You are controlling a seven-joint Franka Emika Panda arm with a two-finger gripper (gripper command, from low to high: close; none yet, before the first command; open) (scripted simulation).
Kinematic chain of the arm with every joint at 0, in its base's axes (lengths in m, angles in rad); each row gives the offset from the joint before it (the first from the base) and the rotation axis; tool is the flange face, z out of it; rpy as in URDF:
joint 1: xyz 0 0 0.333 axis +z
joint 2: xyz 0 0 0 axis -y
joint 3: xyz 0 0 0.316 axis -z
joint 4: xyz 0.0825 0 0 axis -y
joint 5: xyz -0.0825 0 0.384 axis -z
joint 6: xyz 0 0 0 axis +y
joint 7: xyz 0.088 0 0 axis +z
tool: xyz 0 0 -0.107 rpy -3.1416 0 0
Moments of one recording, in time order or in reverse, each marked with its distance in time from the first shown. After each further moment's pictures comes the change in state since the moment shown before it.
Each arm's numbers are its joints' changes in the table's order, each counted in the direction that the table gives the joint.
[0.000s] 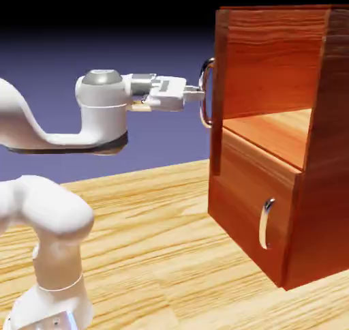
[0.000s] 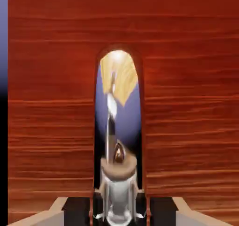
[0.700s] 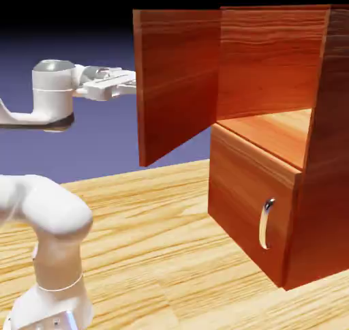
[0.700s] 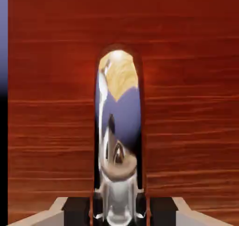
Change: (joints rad) arm -0.085 -0.219 -0.761 0.234 -0.701 0.694 -0.049
